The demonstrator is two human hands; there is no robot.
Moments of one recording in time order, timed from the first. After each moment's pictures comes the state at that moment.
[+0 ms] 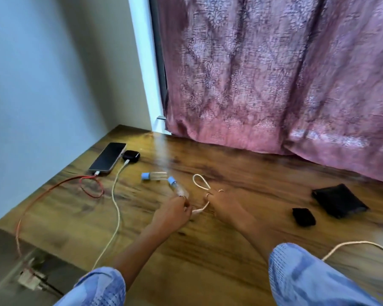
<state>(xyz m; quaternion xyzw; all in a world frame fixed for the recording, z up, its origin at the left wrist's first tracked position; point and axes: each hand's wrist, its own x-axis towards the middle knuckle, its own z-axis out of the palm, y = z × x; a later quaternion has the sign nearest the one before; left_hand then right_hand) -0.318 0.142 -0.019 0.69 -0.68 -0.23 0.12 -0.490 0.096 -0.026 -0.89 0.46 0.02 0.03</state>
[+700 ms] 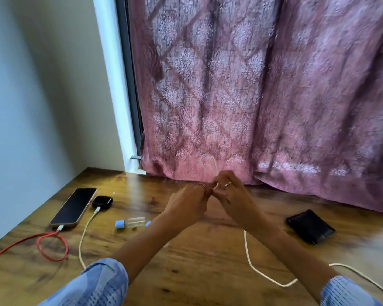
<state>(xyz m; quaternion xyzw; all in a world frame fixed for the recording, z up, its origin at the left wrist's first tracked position) -0.380 0.081 0.094 0.52 -0.82 -0.07 0.21 -0.541 0.082 0.078 -0.81 0.47 -0.36 -0.02</state>
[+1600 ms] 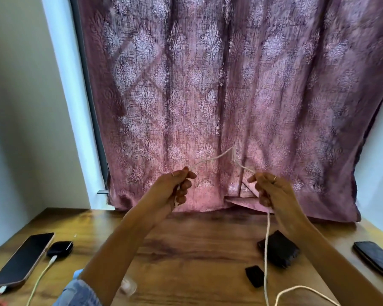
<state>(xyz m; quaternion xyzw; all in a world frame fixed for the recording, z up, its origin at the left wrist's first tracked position) -0.418 0.051 0.183 0.26 -0.51 -0.69 0.44 -0.660 0.120 0.170 -0.51 0.47 -0.65 0.32</state>
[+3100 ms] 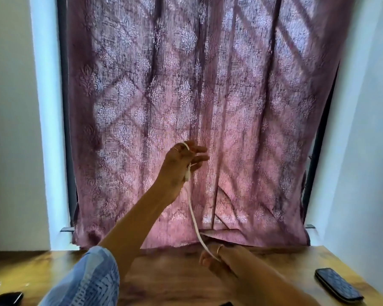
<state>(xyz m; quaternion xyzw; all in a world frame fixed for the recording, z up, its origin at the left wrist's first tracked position) -0.488 0.064 0.296 0.10 -0.57 -0.60 0.55 -0.621 0.206 0.187 -0.79 0.56 -0.24 0.08</state>
